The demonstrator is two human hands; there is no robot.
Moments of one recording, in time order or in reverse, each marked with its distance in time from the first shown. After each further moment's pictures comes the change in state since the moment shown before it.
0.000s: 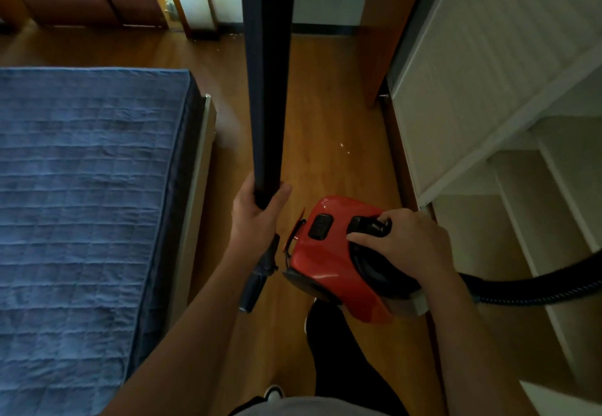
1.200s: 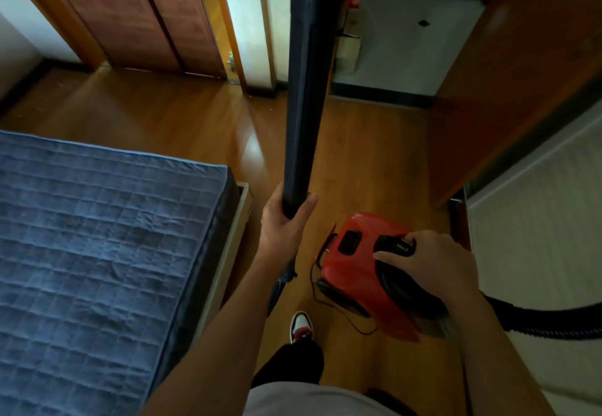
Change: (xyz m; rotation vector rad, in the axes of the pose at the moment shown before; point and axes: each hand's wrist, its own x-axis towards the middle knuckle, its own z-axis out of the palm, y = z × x) left_hand 0.556 -0.023 0.023 0.004 0.204 -0.084; right_hand 0.570 -0.119 -0.112 -0.085 -0.095 -0.070
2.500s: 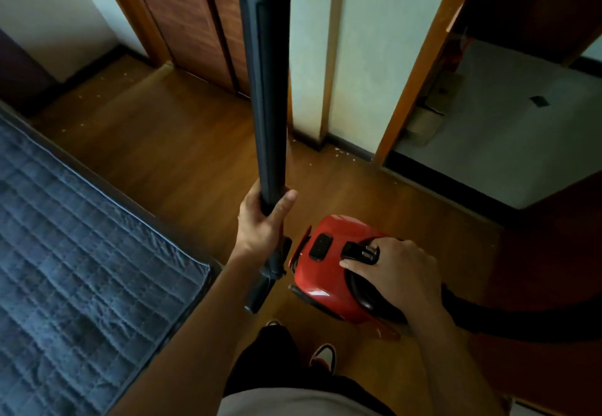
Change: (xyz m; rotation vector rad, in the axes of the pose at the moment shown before) left_hand 0.534 -0.001 0.063 -0.001 0.348 0.014; right_hand 0.566 -0.152 -0.147 -0.089 -0.045 -0.438
